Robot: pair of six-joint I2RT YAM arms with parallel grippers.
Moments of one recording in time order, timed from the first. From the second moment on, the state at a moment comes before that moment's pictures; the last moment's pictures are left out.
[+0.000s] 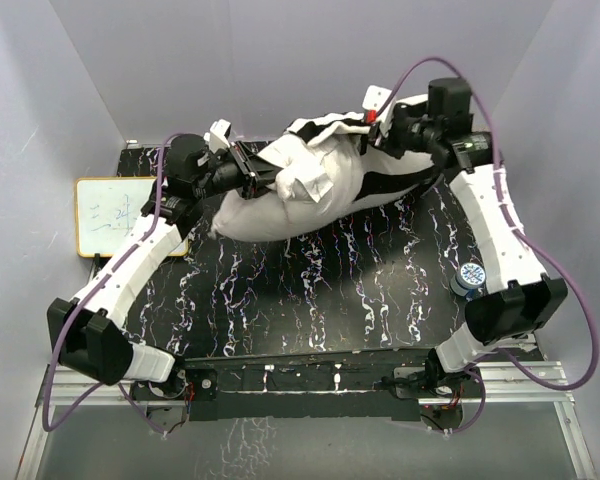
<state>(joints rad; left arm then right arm) -0.38 1.38 1.27 -0.11 0.62 -1.21 0.20 1.57 1.76 -0.63 -0.65 -0.87</state>
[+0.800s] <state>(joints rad) -0.26 1.49 0.70 0.45 0.57 -1.63 0.26 1.99 1.99 -0.74 -0.65 -0.56</state>
